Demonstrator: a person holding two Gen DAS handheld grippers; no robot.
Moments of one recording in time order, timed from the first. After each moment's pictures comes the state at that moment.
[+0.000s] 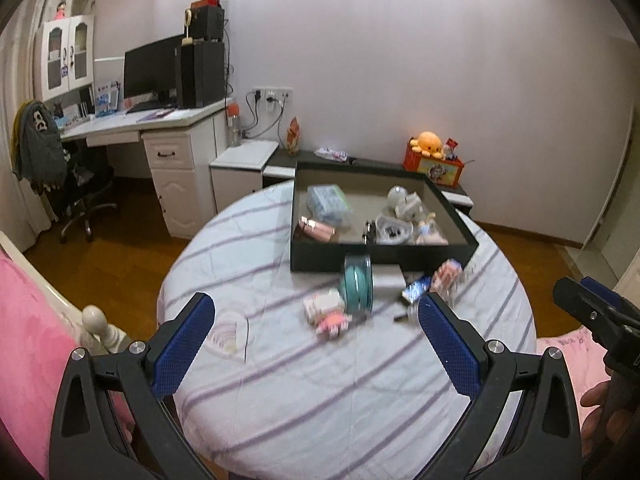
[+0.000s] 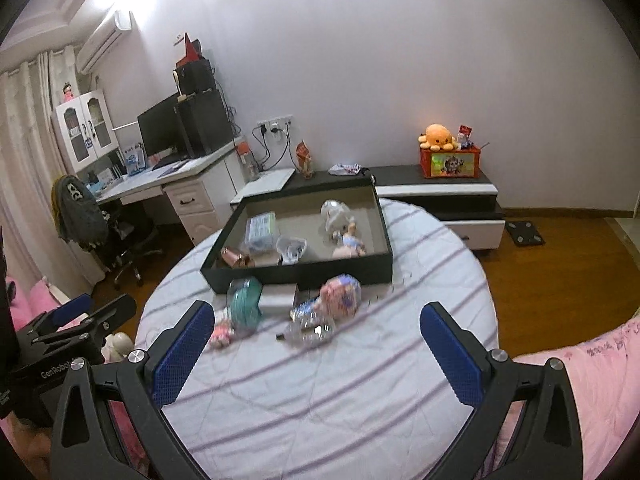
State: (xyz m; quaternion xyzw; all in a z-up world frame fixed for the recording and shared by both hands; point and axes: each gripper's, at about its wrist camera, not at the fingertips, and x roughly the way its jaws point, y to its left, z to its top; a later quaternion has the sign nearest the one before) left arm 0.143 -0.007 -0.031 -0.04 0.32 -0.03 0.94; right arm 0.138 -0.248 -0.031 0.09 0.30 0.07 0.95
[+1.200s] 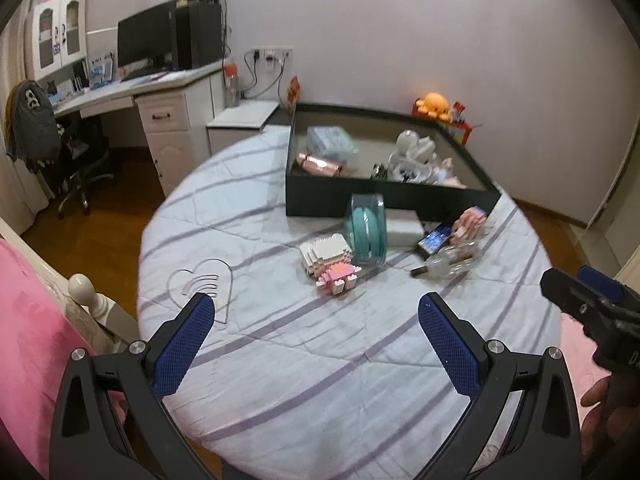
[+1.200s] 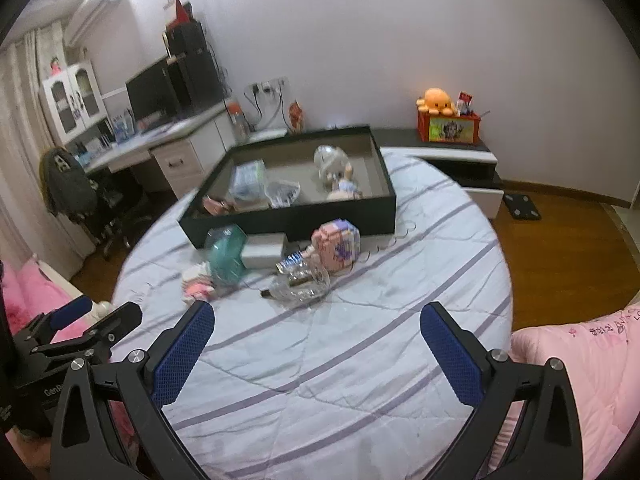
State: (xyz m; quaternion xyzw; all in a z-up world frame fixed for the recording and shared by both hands) left arm 0.171 -0.019 -0.091 -0.03 0.39 -0.03 0.92; right arm 0.160 -0.233 -0.079 0.06 0.37 0.05 0.92
